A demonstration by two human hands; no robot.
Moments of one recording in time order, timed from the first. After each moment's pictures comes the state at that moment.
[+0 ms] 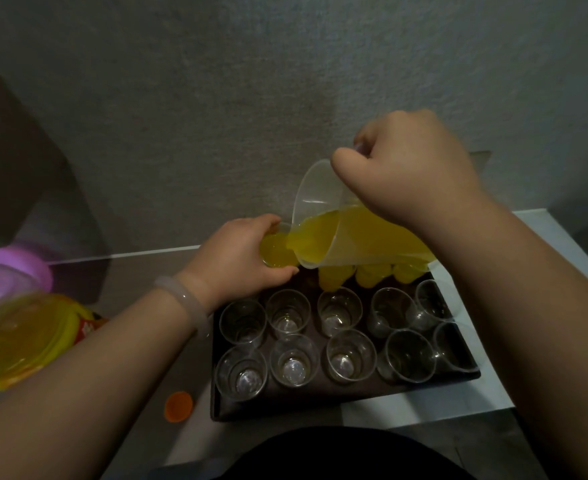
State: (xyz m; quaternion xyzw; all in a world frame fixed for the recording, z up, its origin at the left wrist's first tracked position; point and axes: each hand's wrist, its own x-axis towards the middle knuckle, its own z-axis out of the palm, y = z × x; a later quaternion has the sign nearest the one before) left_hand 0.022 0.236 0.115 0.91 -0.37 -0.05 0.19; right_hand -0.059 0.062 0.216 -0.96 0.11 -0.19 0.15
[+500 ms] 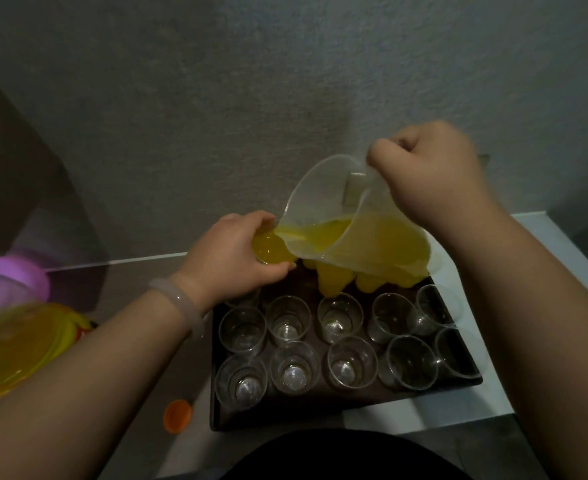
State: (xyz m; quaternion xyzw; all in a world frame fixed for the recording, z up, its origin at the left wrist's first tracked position) left_hand 0.030 0.237 0.118 0.91 -0.35 -0.01 0.22; right_hand -0.054 0.037 0.197 -0.90 0.17 -0.24 0.31
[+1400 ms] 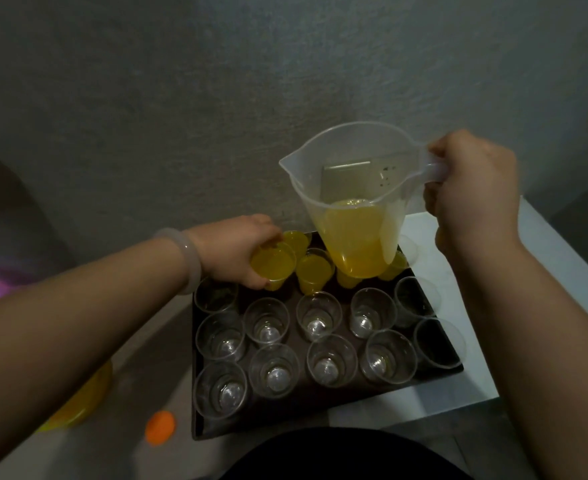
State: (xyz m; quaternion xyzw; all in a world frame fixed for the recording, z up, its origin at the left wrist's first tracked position) left_hand 0.071 0.191 0.111 0.83 -0.54 -0.18 0.01; right_hand -0.085 -0.003 0.173 -0.65 0.30 -0.37 0.58
